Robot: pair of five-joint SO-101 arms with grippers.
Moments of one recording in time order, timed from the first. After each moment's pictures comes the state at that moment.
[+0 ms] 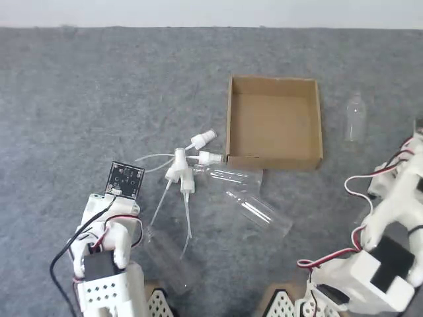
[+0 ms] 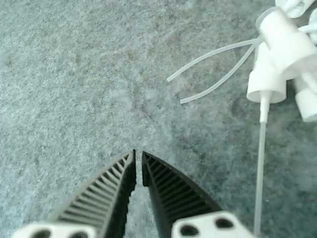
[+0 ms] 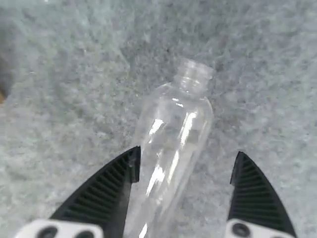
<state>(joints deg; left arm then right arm) -18.5 -98.9 97.5 60.4 -22.1 35.2 -1.1 25.1 66.7 13.1</state>
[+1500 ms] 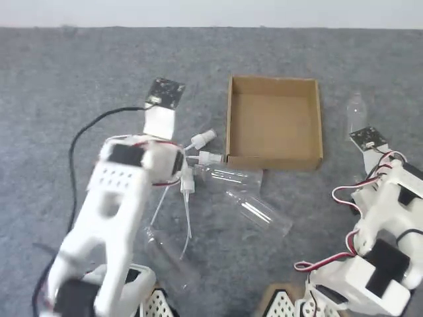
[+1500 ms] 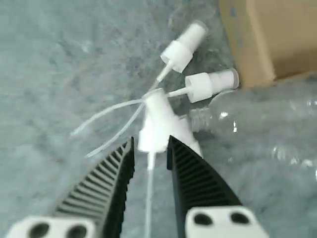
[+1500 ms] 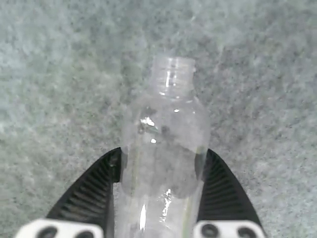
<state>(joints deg) 5.6 -19.4 40.0 60.3 1.7 32.5 -2.9 37.8 55.6 53.5</state>
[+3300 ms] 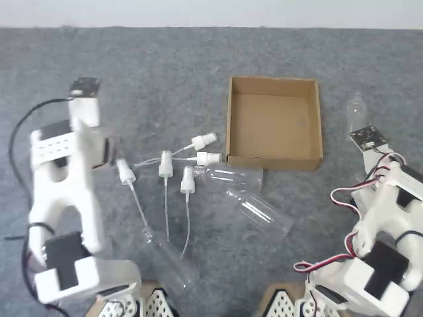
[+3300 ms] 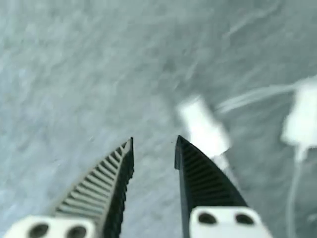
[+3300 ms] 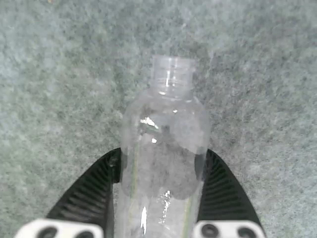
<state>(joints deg) -27.4 -2.9 25.5 69.1 -17.2 32.5 -3.5 39.6 52.4 52.9</state>
